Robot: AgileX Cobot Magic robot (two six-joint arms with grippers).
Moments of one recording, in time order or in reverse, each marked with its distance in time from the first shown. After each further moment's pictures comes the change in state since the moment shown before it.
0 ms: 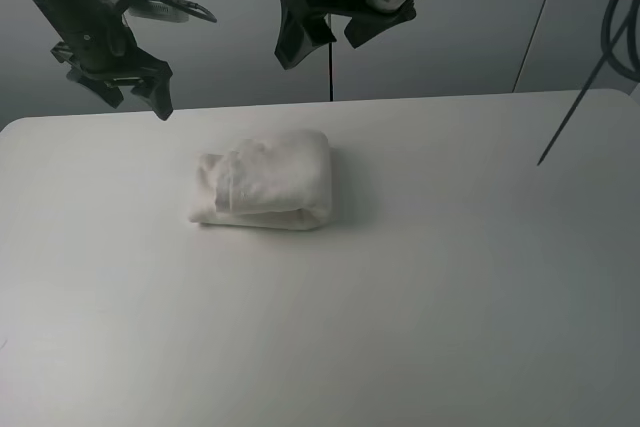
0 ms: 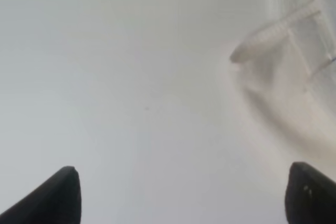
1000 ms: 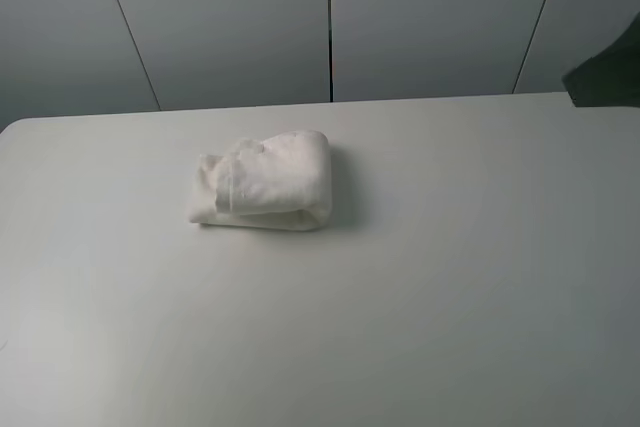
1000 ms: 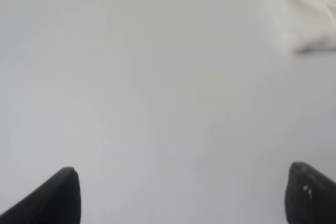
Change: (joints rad) left arm 0.018 -1.167 0.837 0.146 0.004 -0.291; right arm 0.000 -0.924 0.616 -0.491 0.132 0.350
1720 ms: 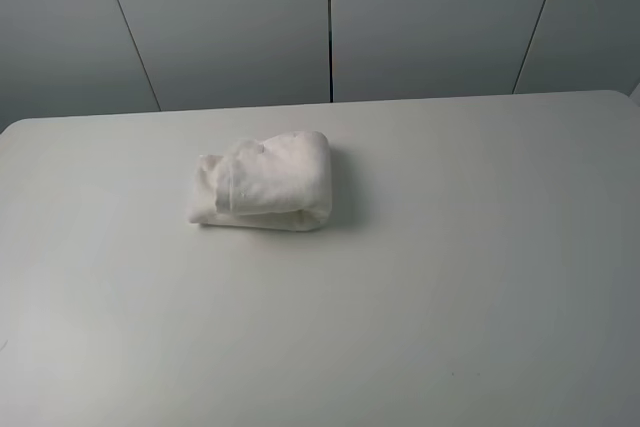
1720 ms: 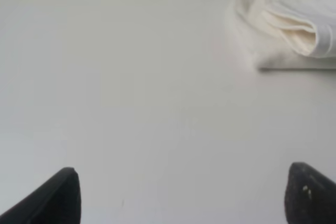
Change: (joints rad) left arm 0.000 -0.765 0.344 -0.063 0.025 -0.012; right arm 0.000 -0.731 0.377 0.141 0.118 -0.081
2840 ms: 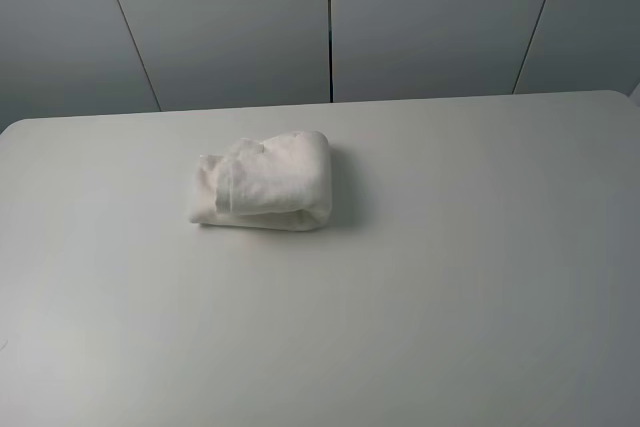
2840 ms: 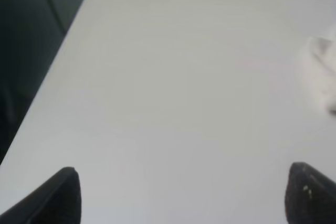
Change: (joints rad) left arm 0.373 -0.090 0.002 -0.074 0.000 0.120; right arm -0.373 -0.089 0.018 0.017 -0.022 -0.016
